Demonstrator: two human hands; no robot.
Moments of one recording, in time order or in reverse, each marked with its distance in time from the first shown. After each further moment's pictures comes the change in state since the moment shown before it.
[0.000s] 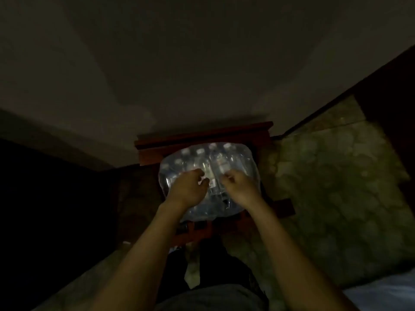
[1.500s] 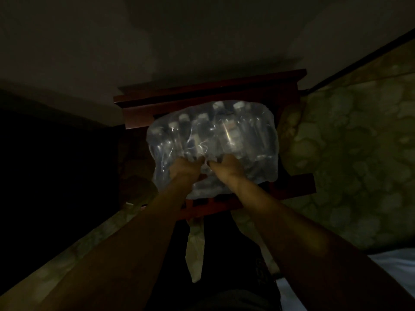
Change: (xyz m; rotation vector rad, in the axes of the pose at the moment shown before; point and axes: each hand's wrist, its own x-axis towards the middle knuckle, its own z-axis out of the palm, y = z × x) left_hand 0.089 -0.068 0.097 -0.576 0.158 -0.750; right_hand 0.114 0.074 0.081 0.016 -0.126 0.248
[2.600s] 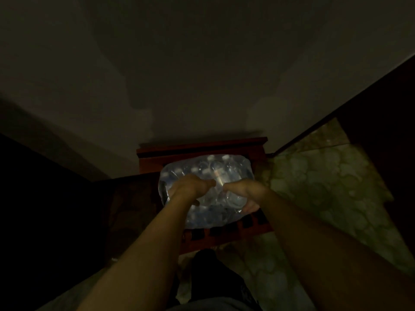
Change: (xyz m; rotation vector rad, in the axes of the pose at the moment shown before) left_hand -0.121 0.054 -0.085 0.413 -0.206 0.272; right_hand -0.144 -0.070 -0.085 -0.159 -0.051 0.278
